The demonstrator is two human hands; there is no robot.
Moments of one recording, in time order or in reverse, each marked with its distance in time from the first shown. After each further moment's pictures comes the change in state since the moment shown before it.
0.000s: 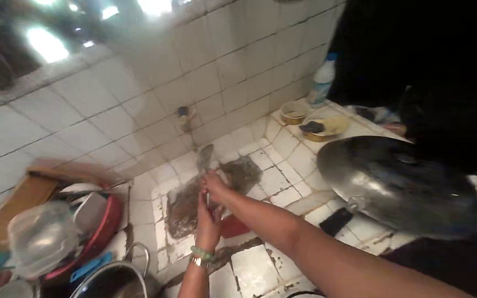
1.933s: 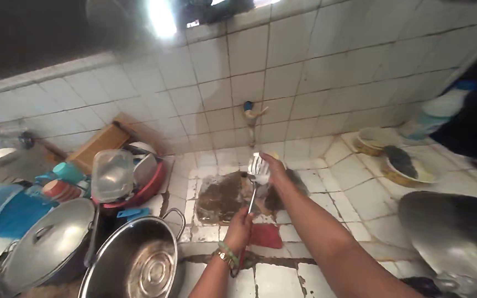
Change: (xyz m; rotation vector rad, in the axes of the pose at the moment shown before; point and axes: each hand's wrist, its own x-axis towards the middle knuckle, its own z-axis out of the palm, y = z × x) left_hand 0.000 -0.031 -0.006 -0.348 -0.232 -0.307; right_hand 0.061 -0.032 -0.039 0.162 0.182 -0.087
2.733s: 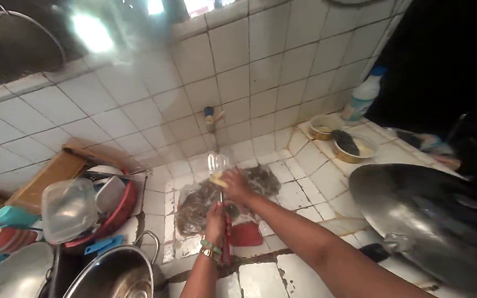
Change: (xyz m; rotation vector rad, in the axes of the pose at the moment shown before) left_hand 0.028 0.017 0.013 -0.372 0.206 -0.063; right_hand -0.058 0.010 -0.013 -1.408 -0.492 -0.597
